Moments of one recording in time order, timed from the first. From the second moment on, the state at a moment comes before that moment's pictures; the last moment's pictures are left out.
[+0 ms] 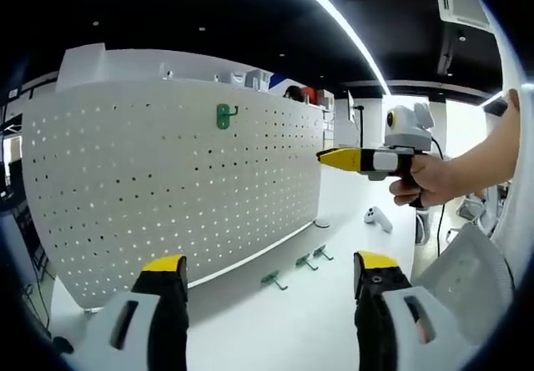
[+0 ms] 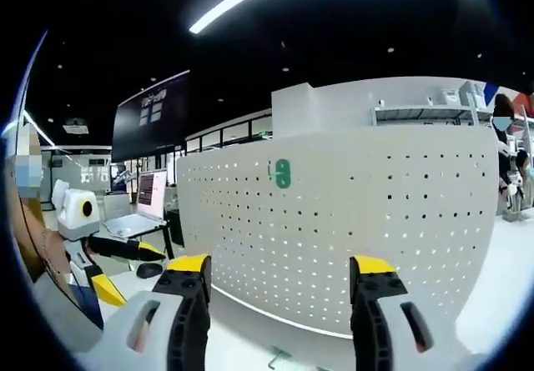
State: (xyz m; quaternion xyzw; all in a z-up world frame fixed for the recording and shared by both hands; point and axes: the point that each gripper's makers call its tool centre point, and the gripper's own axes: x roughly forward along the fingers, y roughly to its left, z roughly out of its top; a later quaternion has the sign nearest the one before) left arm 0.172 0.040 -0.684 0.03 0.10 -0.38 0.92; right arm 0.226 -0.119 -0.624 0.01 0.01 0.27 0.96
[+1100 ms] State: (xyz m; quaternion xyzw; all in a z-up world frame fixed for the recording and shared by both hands) left arm 0.166 0.036 -0.698 0.05 0.13 -0.40 0.91; right arm 0.172 -0.151 -0.673 0.00 0.06 0.26 0.96
